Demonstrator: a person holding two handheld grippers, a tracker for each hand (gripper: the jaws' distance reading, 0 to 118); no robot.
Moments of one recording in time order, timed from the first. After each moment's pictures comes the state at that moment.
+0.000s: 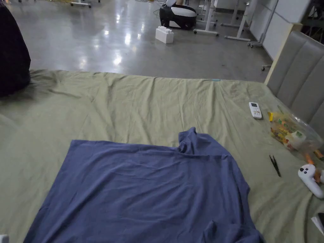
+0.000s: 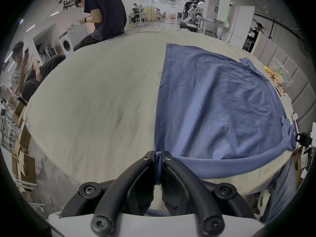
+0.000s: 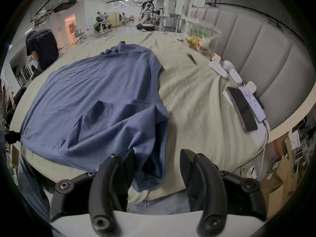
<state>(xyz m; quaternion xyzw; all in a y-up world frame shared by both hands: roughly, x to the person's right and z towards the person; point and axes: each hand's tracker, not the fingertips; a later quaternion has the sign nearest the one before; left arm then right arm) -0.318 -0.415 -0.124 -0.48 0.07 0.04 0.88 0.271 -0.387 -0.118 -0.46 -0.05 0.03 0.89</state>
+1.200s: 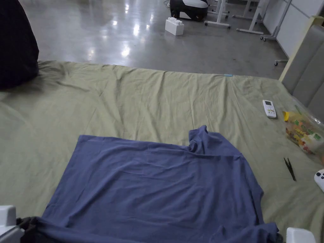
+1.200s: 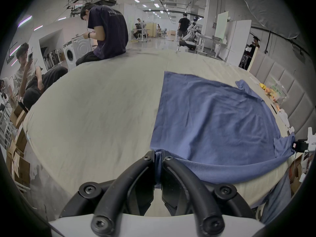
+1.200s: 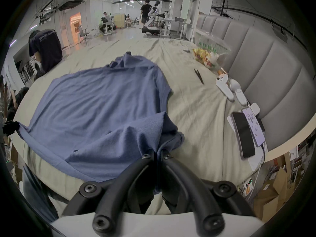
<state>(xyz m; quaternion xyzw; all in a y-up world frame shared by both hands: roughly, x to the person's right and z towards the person) -0.318 -0.373 -0.165 -0.39 0.07 0.04 0.92 0.259 -0.350 -0.168 -0.45 -0.03 0.05 0.89</state>
